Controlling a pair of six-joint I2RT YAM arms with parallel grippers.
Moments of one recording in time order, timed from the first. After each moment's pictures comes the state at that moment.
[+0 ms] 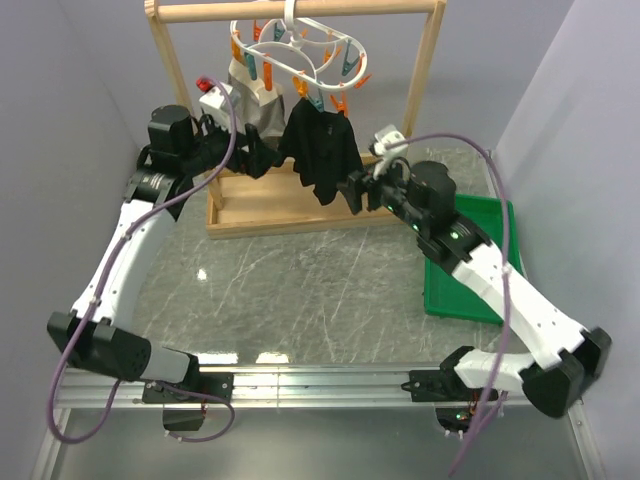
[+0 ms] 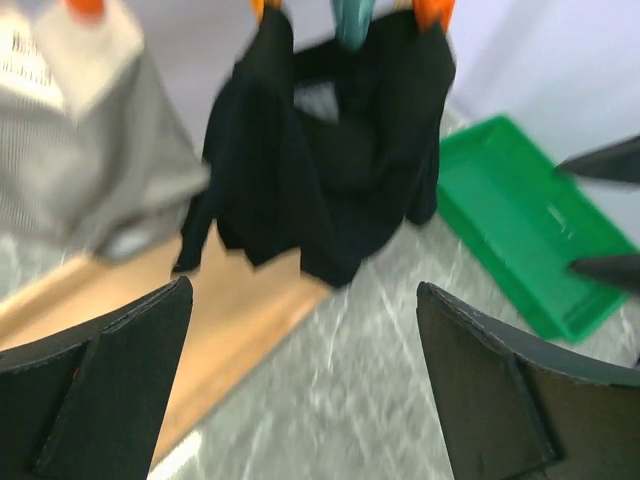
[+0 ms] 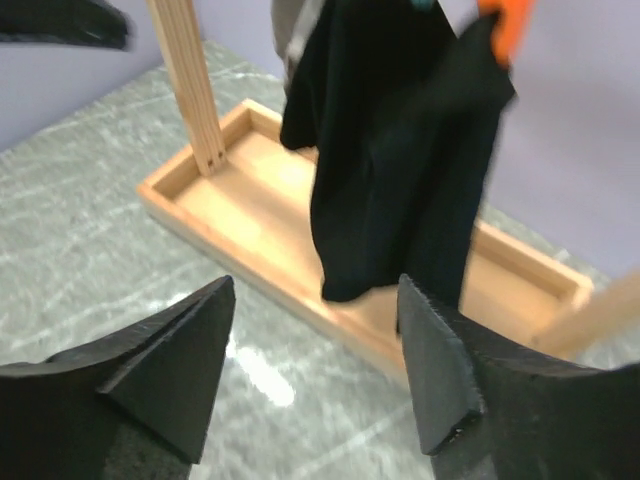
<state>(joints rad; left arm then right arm) -0.24 1.42 1.58 -0.31 0.52 -0.12 0.61 1.25 1.27 -0.12 -0.06 -0.07</state>
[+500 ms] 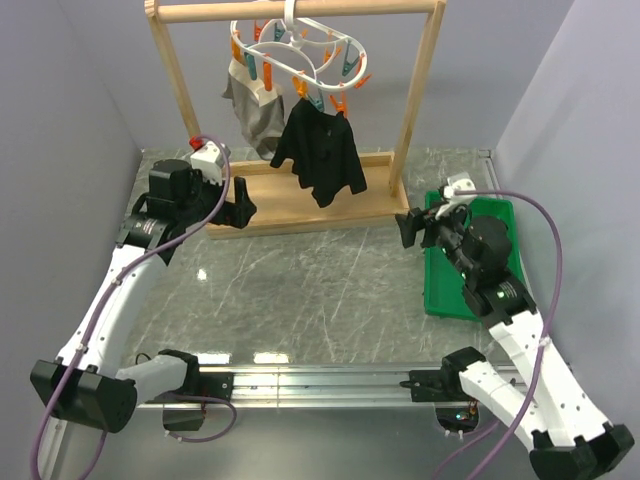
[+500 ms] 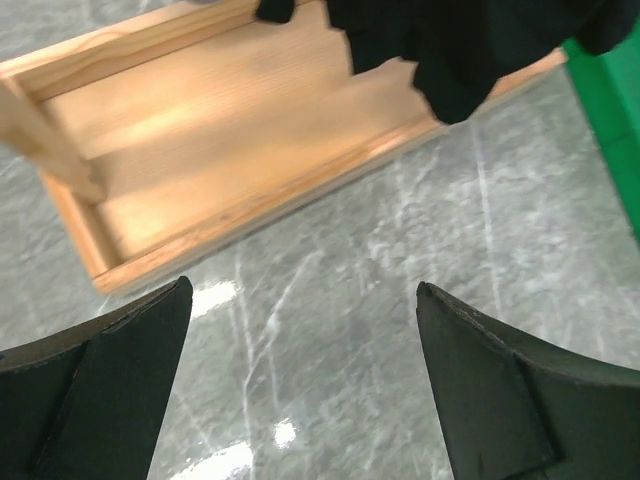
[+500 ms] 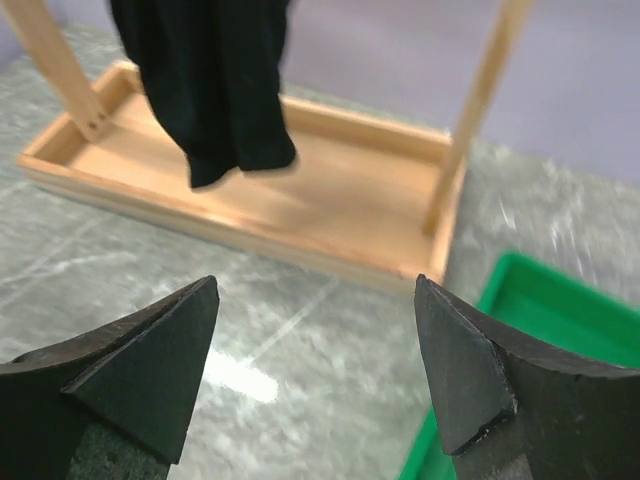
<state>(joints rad) -0.23 1.15 1.22 -0.54 0.27 -0.06 0.37 0.78 0.87 -0.19 -0.04 -0.02</state>
